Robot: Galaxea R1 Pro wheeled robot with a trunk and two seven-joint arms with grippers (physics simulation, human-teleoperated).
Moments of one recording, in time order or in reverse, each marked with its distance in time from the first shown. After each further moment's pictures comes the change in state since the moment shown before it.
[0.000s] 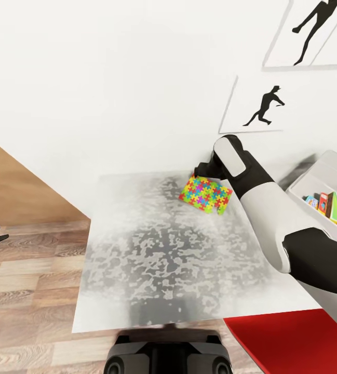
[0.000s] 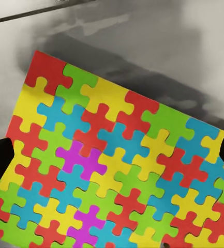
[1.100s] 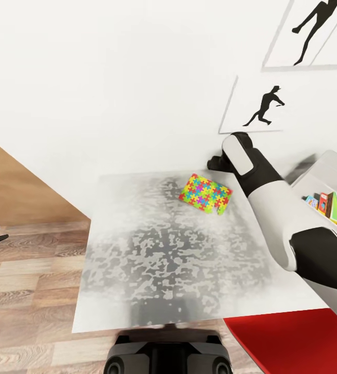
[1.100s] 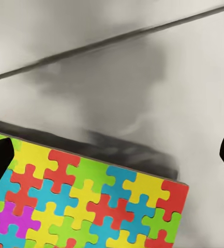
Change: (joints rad) left arm 0.000 0.001 0.000 0.001 0.000 0.000 0.000; right arm -0.005 -0.042 -0.017 -0.019 0.074 -0.102 -0.049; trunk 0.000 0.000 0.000
